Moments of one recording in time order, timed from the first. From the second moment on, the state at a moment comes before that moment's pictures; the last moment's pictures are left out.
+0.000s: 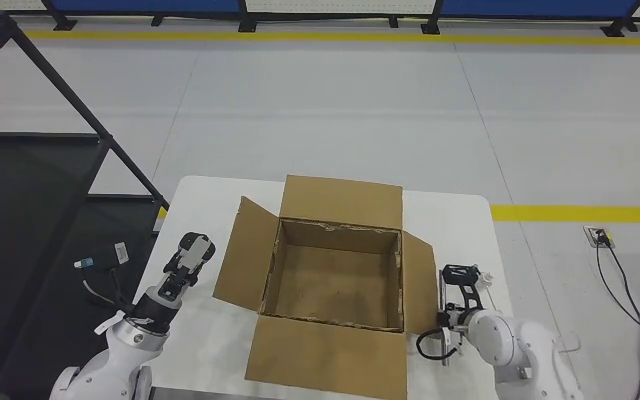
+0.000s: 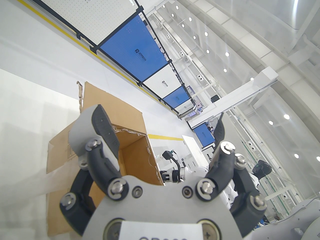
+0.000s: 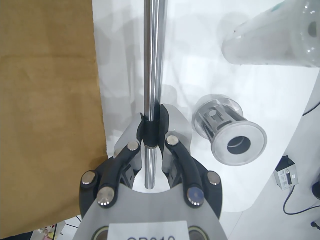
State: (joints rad) left arm 1.46 -1.24 -1.71 -2.03 0.07 -0.30 -0.39; right arm -1.20 -1.26 1.46 -1.69 -1.14 0.18 1.16
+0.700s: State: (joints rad) left arm 1.46 -1.24 -1.71 -2.03 0.07 -0.30 -0.39; right arm -1.09 -1.27 1.38 -1.62 -1.19 0.21 1.22
